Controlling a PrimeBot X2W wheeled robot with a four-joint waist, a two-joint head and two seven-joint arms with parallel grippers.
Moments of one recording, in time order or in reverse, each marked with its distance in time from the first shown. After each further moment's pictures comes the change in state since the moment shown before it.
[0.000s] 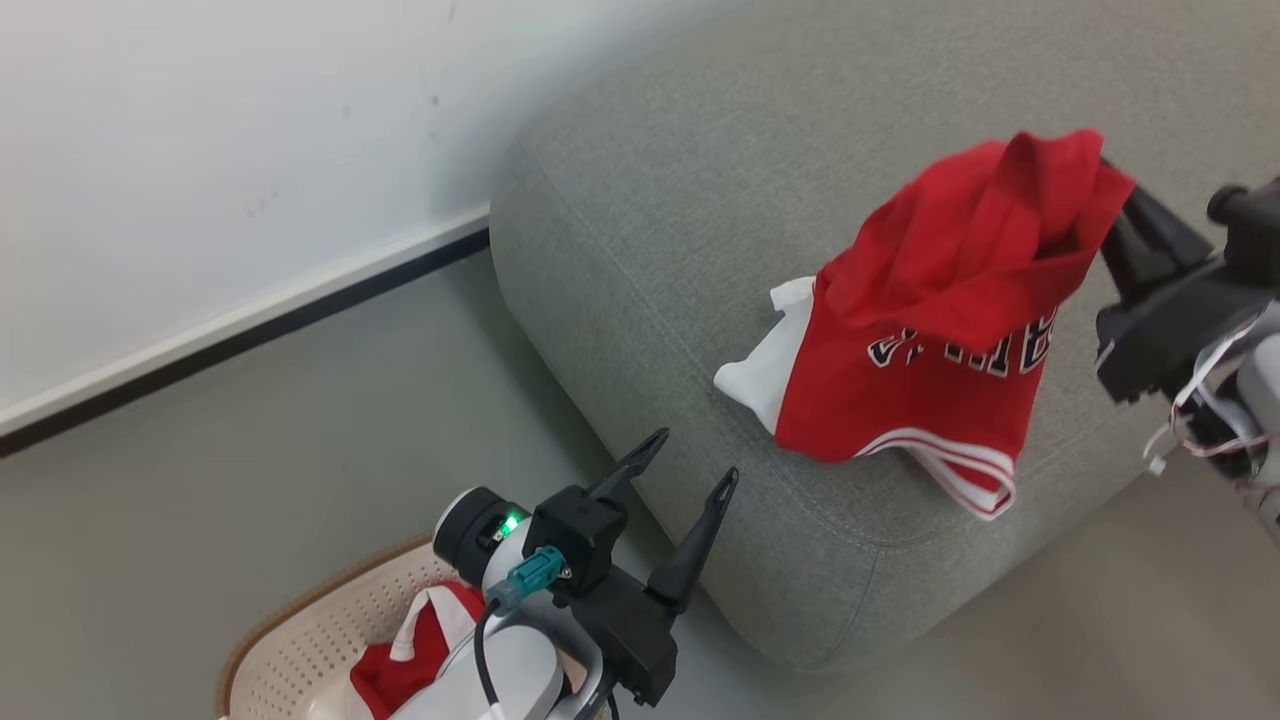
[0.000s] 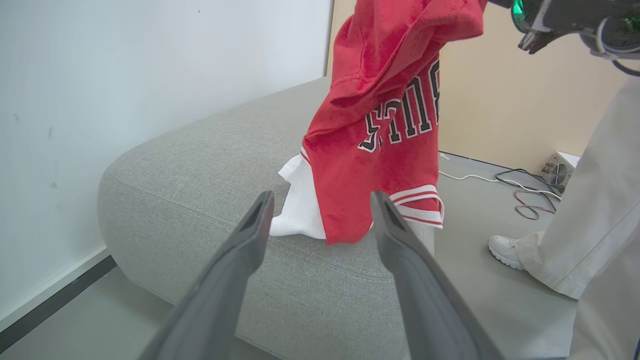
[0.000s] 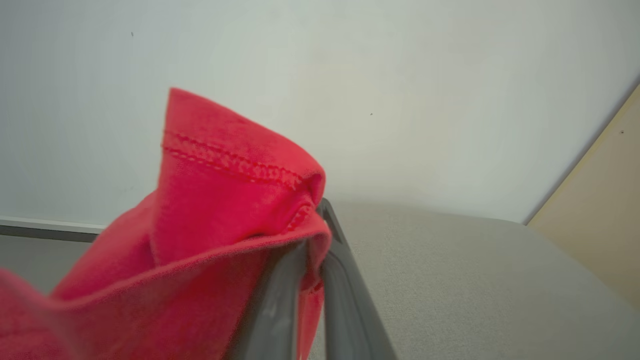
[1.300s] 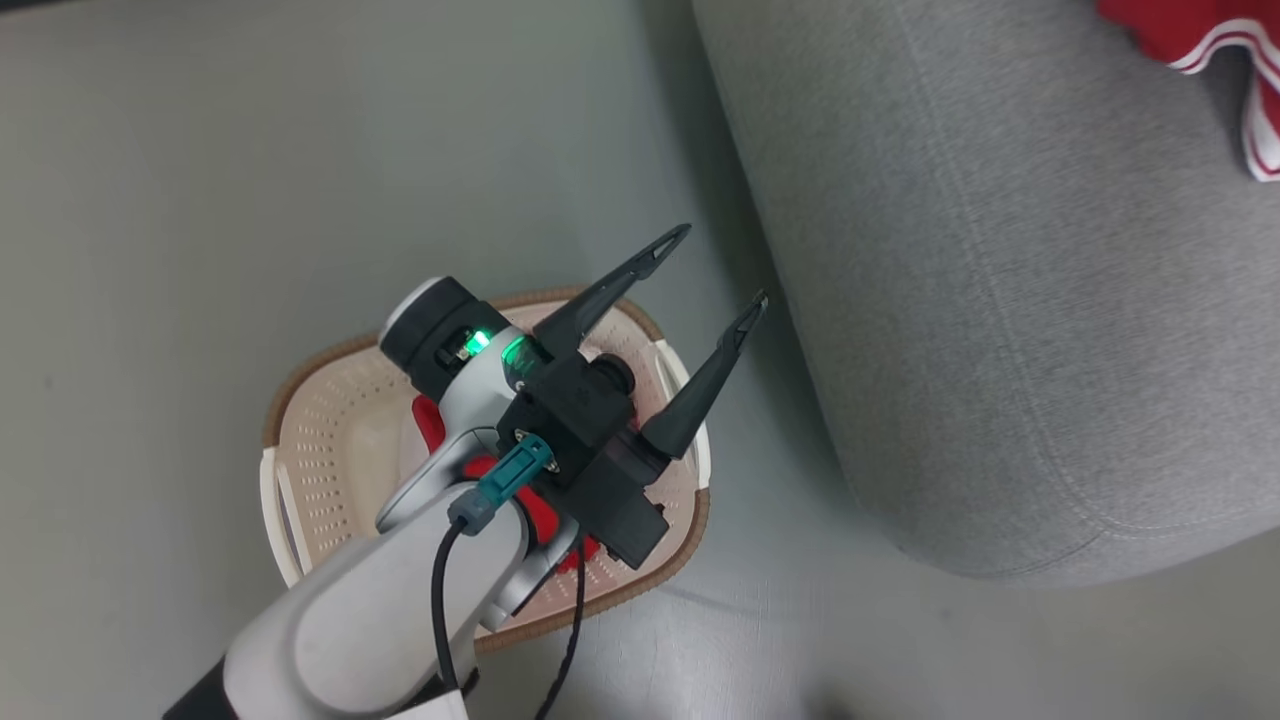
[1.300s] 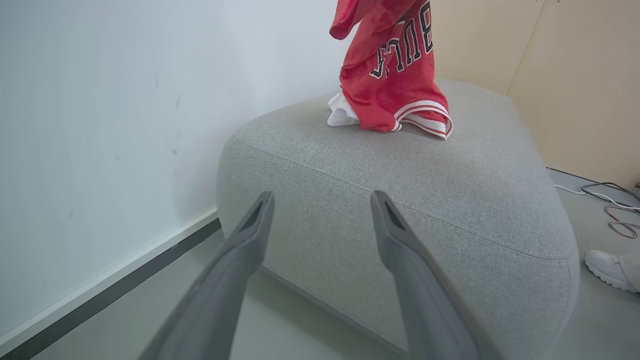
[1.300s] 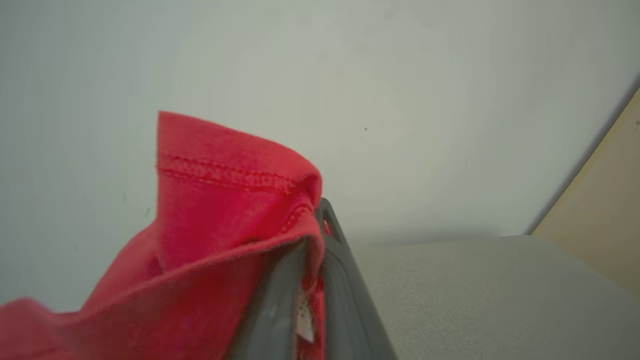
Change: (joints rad) left arm -0.227 0.129 0.002 -0.272 0.146 0.019 0.071; right arm -0.496 -0.082 -0.205 0.324 0.068 0.000 0.008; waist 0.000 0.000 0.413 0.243
